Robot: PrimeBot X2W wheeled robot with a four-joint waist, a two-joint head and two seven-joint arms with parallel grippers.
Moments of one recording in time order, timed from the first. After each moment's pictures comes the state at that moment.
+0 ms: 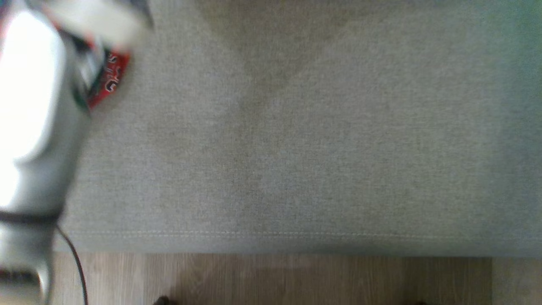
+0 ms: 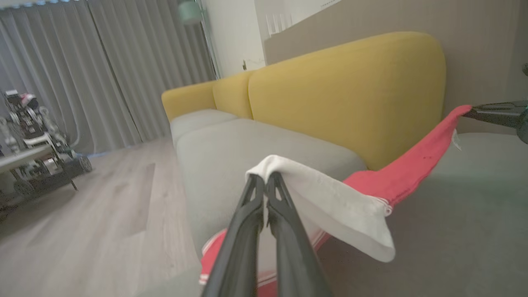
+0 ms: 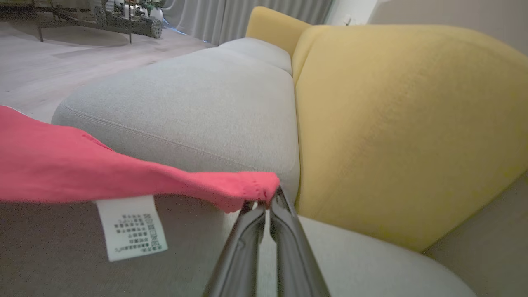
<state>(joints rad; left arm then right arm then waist) -0.96 0.34 -0.48 0.30 -0.32 -0.12 -0.26 -1.23 -0.32 -0.13 0.94 -0.21 0.13 -0.25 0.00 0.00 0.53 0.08</state>
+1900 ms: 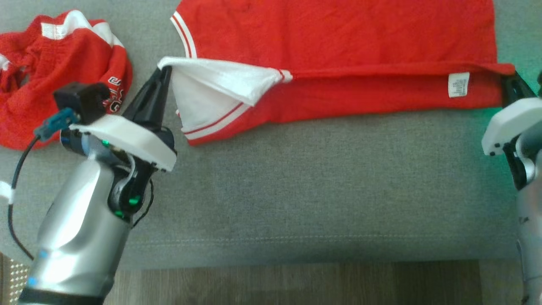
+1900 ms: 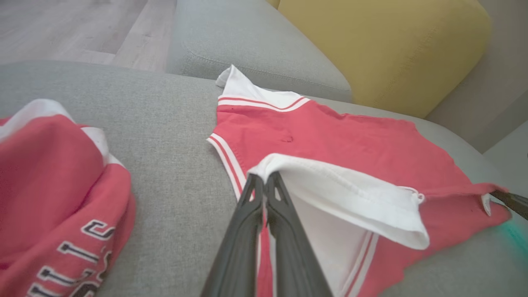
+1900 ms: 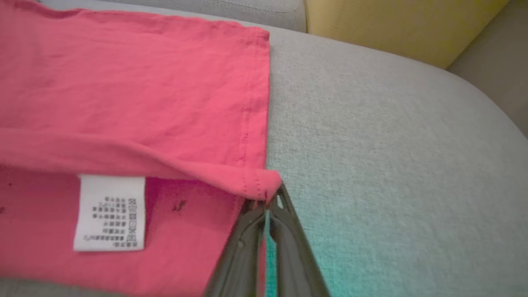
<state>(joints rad) -0.52 0.26 -0.39 0.31 -0.62 -0.09 -0.07 -0.60 -0.22 -0.23 0.60 -0.07 0.13 0.00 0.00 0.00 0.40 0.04</state>
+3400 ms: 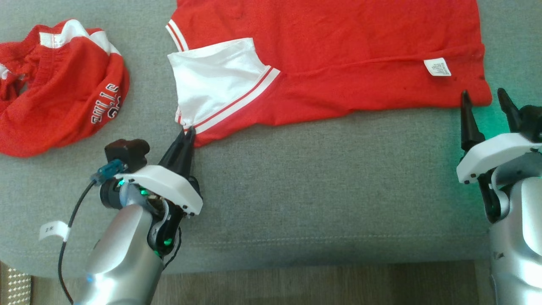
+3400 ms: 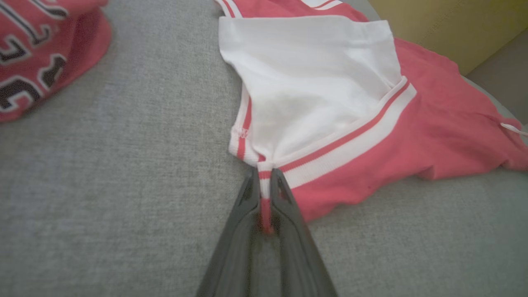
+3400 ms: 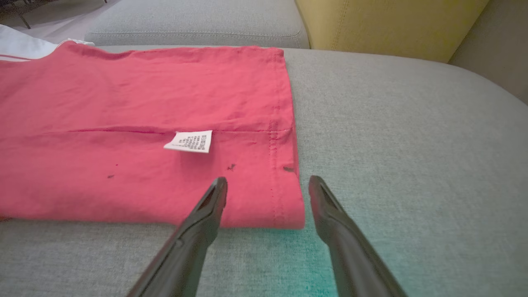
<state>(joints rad) -0.44 0.11 -0.39 0.61 -0.54 -0.10 -0.17 -0.44 -0.10 -0.25 0.43 -0.01 0.13 -0.06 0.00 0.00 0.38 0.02</state>
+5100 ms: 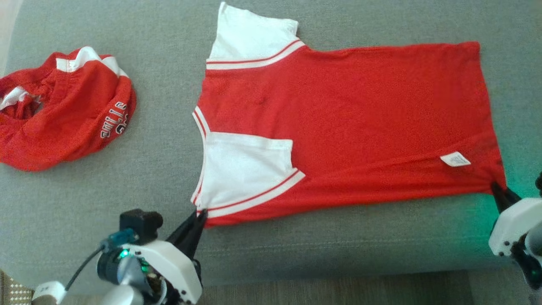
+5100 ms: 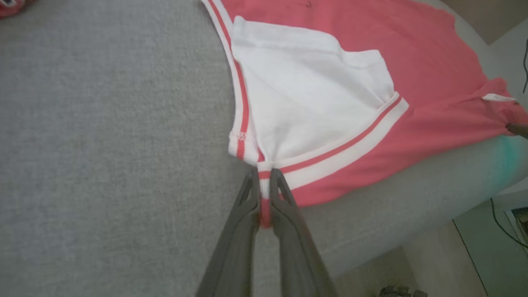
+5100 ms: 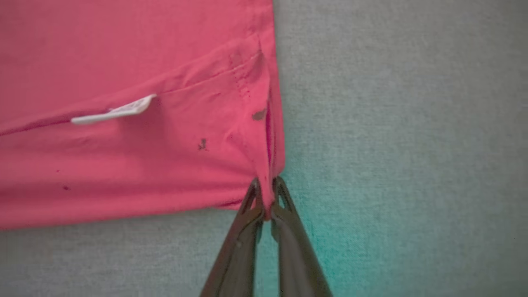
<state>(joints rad) -0.04 0.30 -0.48 0.09 -0.56 0.04 0.07 -0.16 -0.26 -0.22 0.36 0.24 0.13 0.24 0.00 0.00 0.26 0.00</state>
